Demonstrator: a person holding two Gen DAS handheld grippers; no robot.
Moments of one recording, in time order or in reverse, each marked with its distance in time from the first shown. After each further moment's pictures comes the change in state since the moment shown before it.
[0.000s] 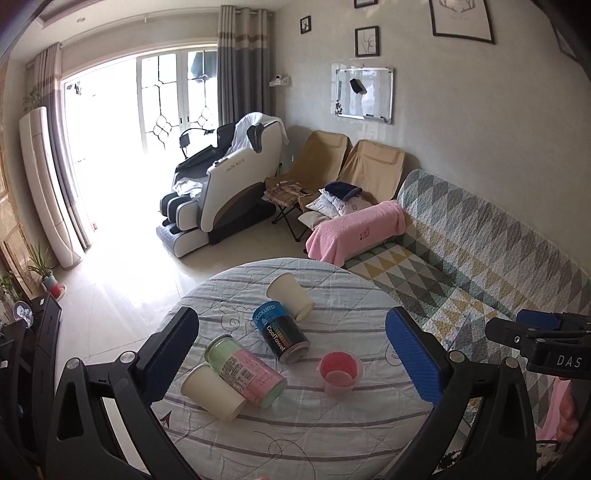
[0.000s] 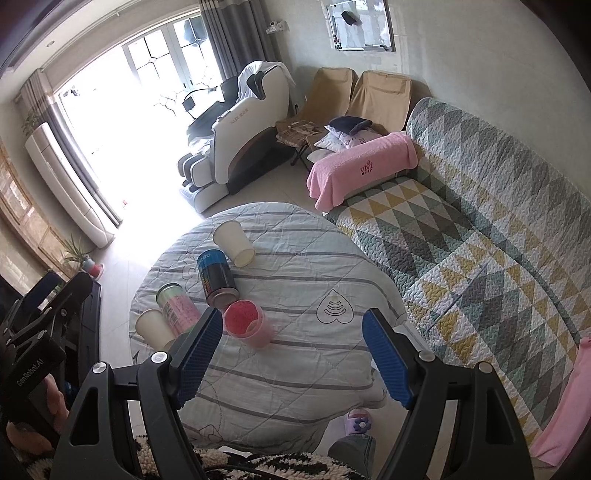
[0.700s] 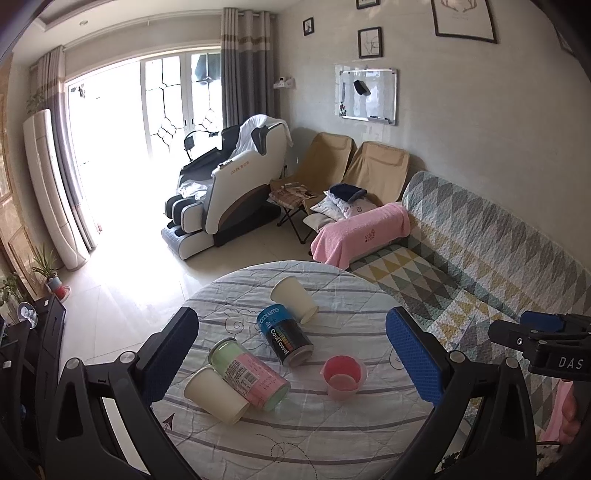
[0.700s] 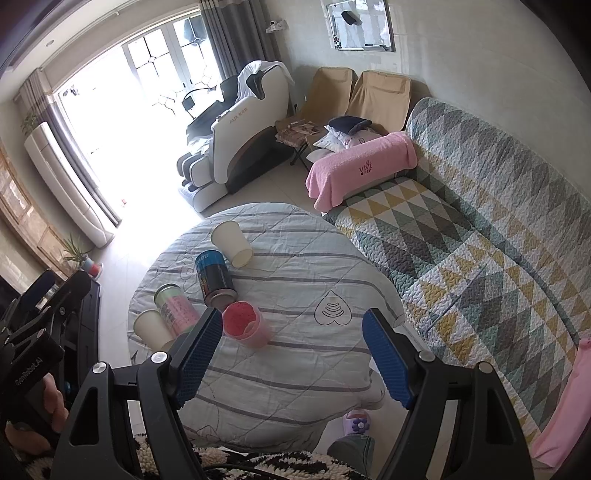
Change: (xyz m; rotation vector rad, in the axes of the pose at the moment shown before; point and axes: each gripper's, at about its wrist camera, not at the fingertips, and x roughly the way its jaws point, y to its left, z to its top) left arm 0.002 0.004 0.008 -0.011 -0.010 0.028; right arm -0.001 -0.003 -0.003 -0.004 -0.002 0.001
